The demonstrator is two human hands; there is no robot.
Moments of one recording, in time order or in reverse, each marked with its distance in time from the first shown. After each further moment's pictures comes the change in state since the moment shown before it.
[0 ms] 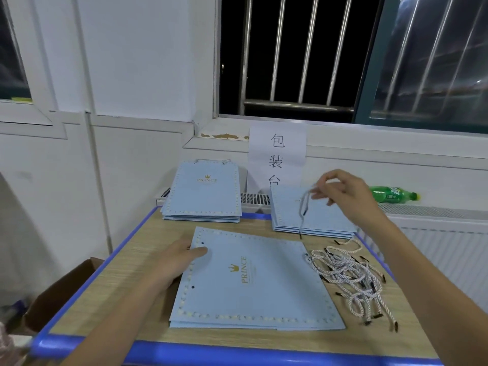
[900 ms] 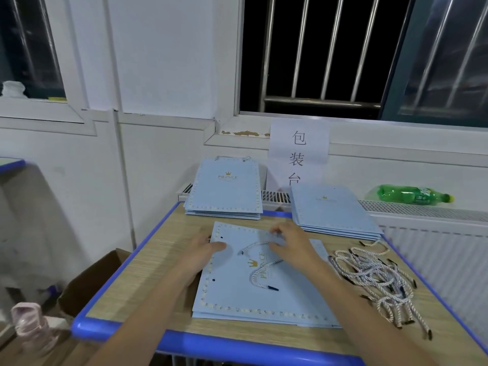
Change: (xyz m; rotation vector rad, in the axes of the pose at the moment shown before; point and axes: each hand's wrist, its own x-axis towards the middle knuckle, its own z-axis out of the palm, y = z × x) left_hand 0.000 -0.008 -0.001 -0.189 0.010 0.091; right_hand -0.020 0.066 0.146 -0.429 -0.293 0.021
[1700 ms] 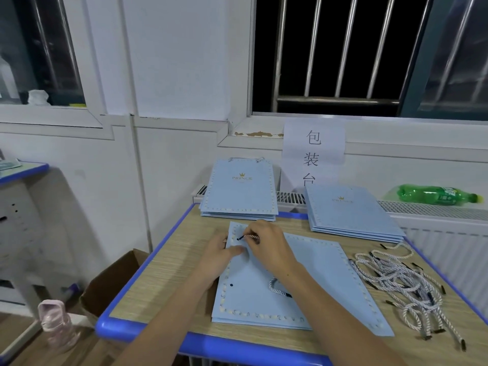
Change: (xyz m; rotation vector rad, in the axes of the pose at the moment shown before) left_hand -0.007 0.004 0.006 0.057 0.040 0.121; right_hand 0.016 -0.064 0.049 0.023 0.168 -0.272
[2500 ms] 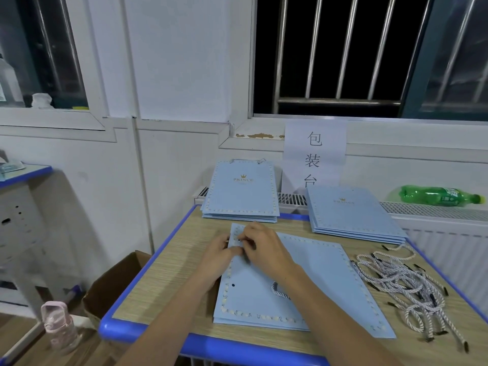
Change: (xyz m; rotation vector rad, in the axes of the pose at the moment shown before) left_hand 0.006 -0.007 -0.003 0.003 0.038 -0.056; right_hand -0.001 -0.005 0.006 0.029 -0.075 -0.062
